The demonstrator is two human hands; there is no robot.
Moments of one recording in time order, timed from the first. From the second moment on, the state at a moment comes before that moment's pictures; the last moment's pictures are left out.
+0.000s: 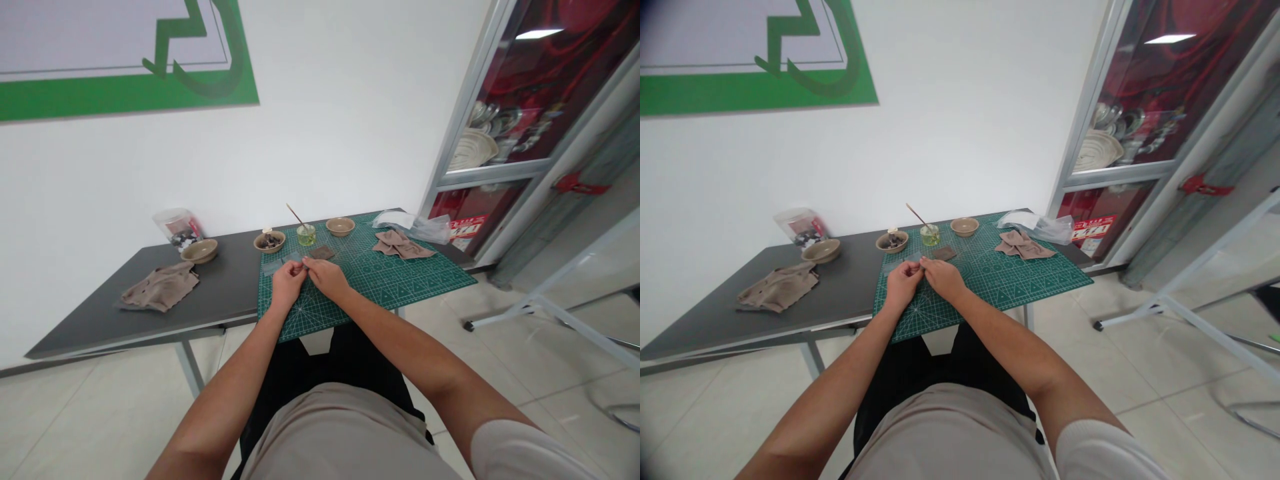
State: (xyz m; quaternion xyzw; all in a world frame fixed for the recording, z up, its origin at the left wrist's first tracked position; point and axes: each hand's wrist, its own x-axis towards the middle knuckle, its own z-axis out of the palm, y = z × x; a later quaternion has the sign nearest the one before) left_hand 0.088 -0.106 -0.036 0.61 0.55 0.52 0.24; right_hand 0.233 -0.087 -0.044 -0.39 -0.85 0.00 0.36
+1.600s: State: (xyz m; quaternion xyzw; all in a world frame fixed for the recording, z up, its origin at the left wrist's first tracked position) left_hand 0.086 -0.107 -0.038 0.62 0.51 0.53 0.28; right_hand 0.234 -0.093 -0.043 -0.39 -0.86 -0.02 0.34
